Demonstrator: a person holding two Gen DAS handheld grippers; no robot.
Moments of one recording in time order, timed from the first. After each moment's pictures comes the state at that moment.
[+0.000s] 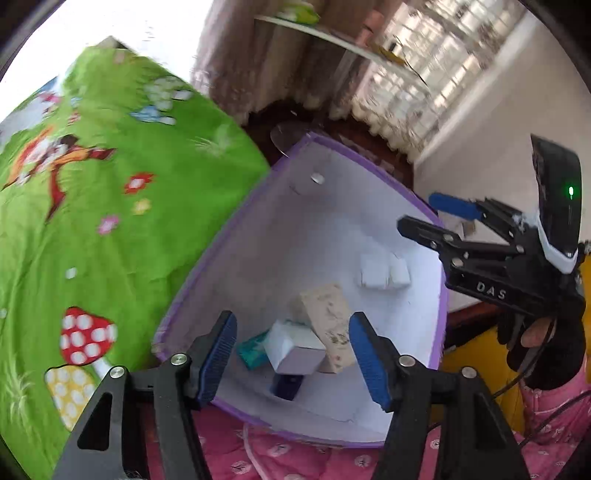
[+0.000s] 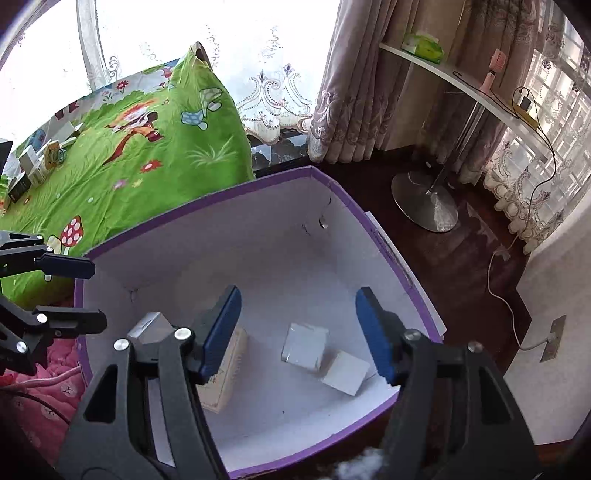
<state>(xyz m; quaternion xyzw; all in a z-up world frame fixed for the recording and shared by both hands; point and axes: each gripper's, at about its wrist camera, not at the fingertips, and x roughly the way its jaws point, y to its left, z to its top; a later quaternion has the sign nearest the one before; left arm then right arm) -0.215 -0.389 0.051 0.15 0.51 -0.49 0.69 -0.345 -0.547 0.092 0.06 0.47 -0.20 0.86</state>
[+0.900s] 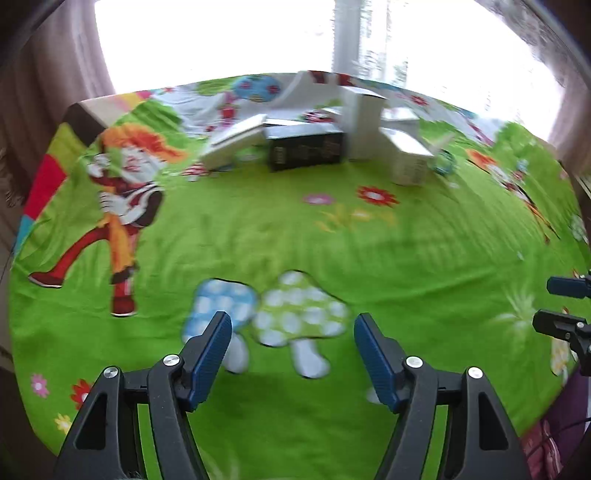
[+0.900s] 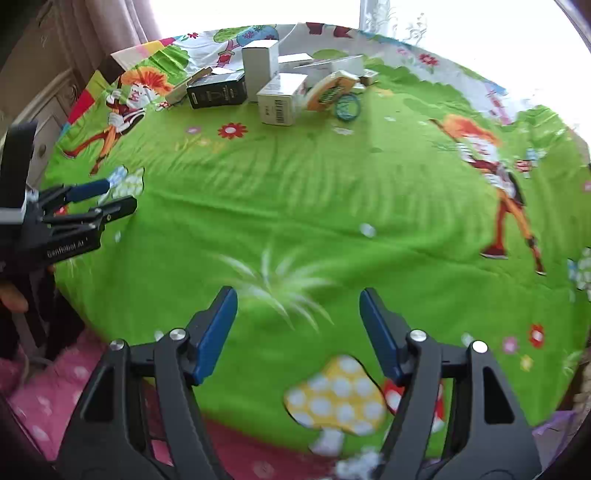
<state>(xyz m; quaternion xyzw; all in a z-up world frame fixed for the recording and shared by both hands) -0.109 0.010 0.015 0.00 0.44 0.01 0.90 -0.103 -0.237 0.042 -0.06 0.51 0.18 0.84</state>
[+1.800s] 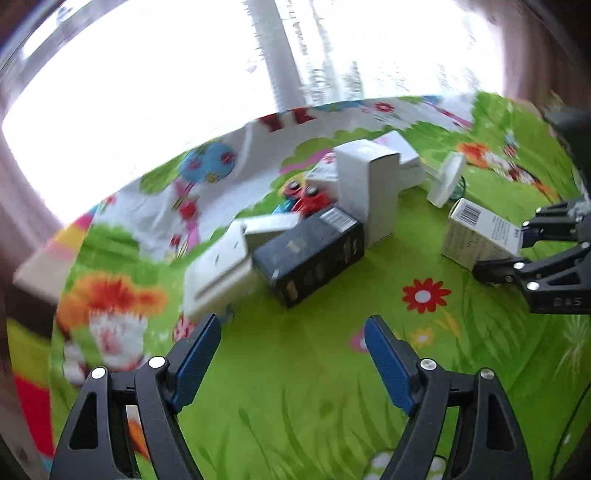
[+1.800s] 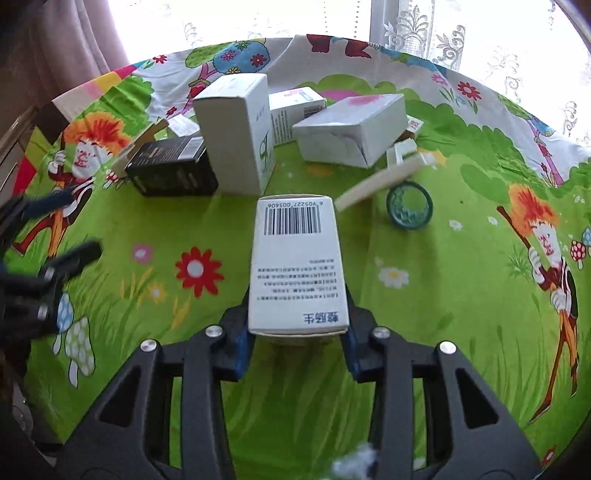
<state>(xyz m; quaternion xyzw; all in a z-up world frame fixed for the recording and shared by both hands) 0.013 -0.007 0.036 0.21 0.38 -0.12 0.89 0.006 -0.174 0.026 -0.06 0.48 0.17 0.86</state>
